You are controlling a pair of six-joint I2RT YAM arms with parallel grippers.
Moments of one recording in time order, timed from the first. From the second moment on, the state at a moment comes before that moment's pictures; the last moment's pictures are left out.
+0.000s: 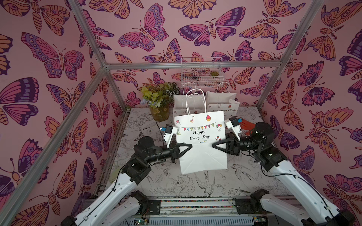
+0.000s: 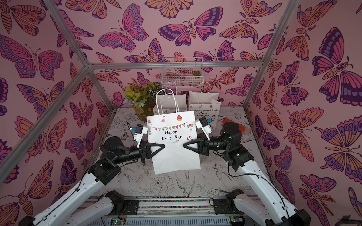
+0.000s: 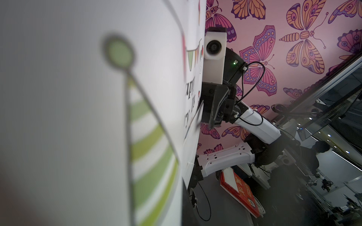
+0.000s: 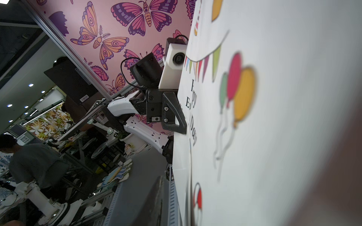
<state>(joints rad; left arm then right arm) -0.60 0.83 0.76 0.05 0.72 -0.61 0.43 0.97 0.91 -0.01 -1.14 0.50</state>
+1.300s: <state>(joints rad) -0.62 0.82 0.76 0.05 0.65 -0.61 0.49 1.05 0.92 0.02 -1.12 0.50</state>
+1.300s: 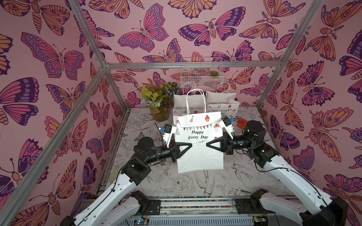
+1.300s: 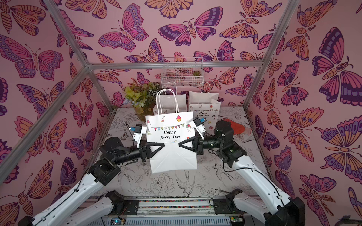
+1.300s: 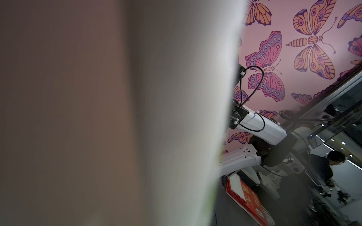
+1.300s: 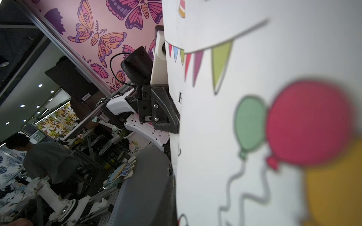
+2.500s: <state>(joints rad) -0.64 0.78 0.76 -0.01 0.59 -0.58 0.49 1.00 0.95 -0.10 -1.07 0.42</state>
